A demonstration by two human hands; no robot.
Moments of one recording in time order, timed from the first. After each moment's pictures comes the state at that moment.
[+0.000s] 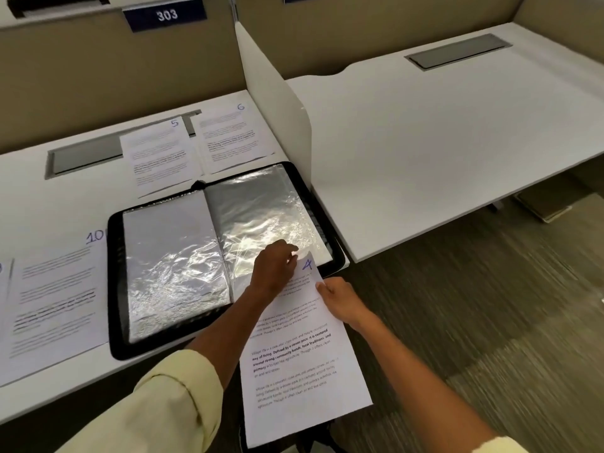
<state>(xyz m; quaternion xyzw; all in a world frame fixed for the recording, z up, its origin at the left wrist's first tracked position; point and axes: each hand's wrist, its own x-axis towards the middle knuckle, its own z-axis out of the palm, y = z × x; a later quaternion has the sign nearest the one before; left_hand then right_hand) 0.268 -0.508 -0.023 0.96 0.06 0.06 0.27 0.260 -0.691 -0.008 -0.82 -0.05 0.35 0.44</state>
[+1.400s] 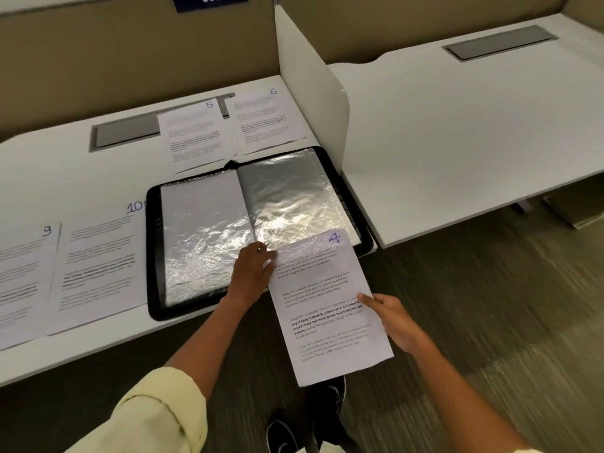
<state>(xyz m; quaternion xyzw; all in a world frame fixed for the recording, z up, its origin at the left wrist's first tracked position) 0.179 -0.415 -0.062 0.95 0.10 0.07 0.29 0.210 -0.747 -0.057 -0.66 0.12 0.41 0.62</state>
